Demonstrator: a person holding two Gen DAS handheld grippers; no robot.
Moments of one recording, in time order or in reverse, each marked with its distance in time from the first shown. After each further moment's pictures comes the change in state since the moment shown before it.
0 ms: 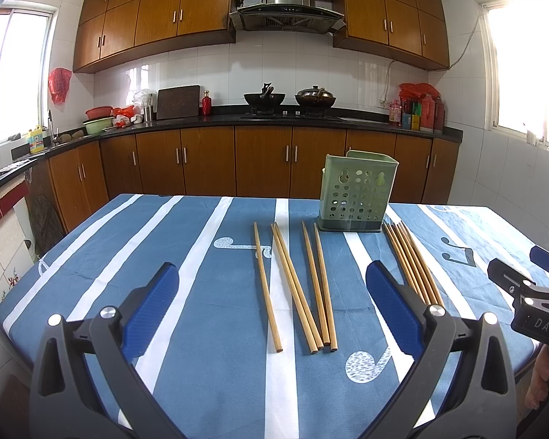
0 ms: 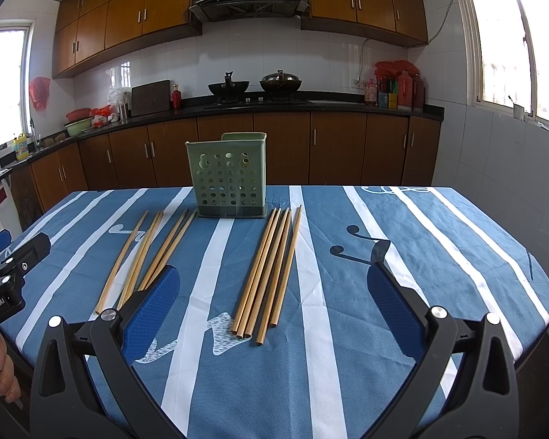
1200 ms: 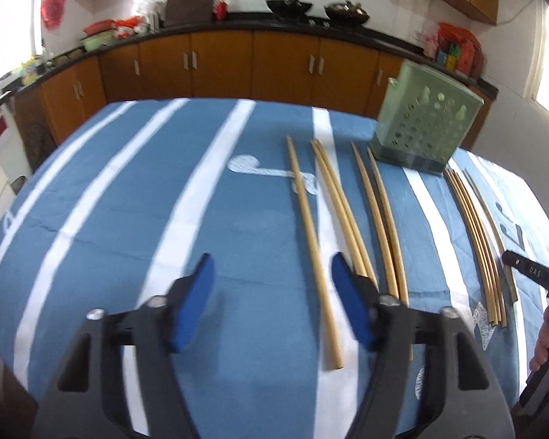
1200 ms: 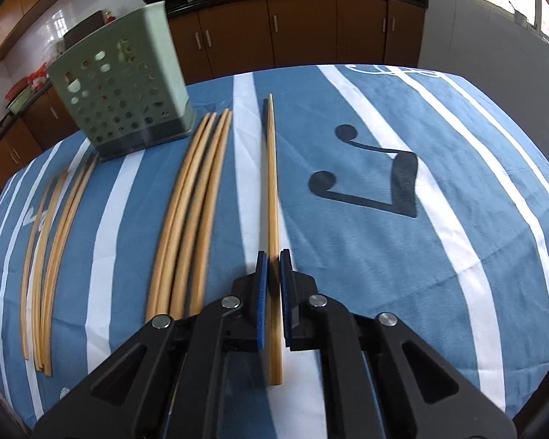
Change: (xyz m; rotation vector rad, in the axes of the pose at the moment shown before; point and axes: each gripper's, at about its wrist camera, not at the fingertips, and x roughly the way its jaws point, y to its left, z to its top) left arm 0.130 0.043 -0.010 -0.085 0.411 0.004; right arm 0.157 -0.051 -0.006 0.178 0.452 -0.075
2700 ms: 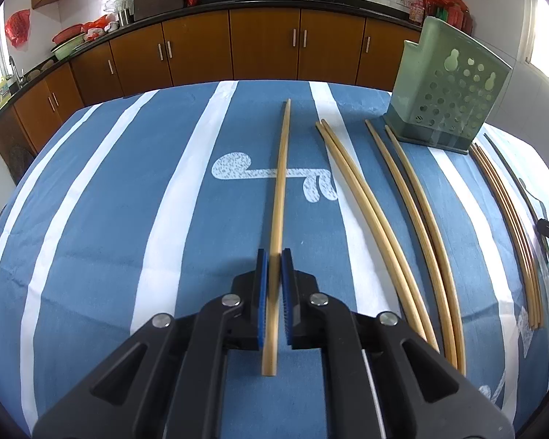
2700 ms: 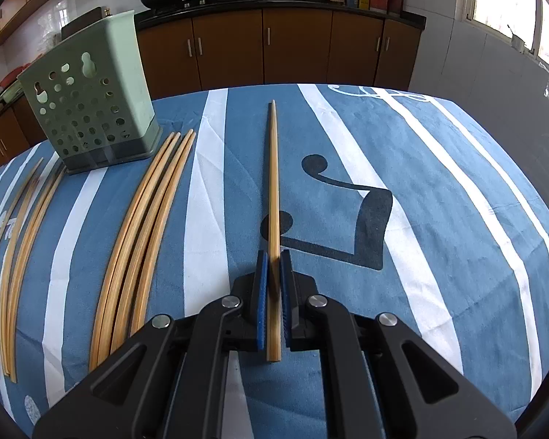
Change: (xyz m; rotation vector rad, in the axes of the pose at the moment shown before) left arm 0.057 0.010 0.027 0.106 0.081 0.000; right arm 0.015 -0.019 0.023 -0.065 -0.048 -0.069
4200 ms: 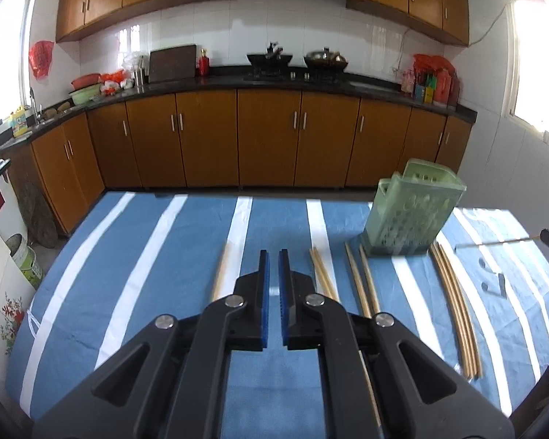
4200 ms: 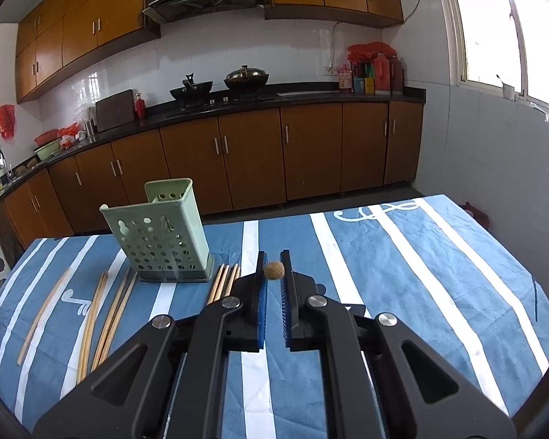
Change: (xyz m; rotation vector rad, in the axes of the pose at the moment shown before) left arm -0.115 0.017 0.051 -0.025 -0.271 -0.012; right arm -0.119 -0.008 0.038 0.017 -0.356 0.101
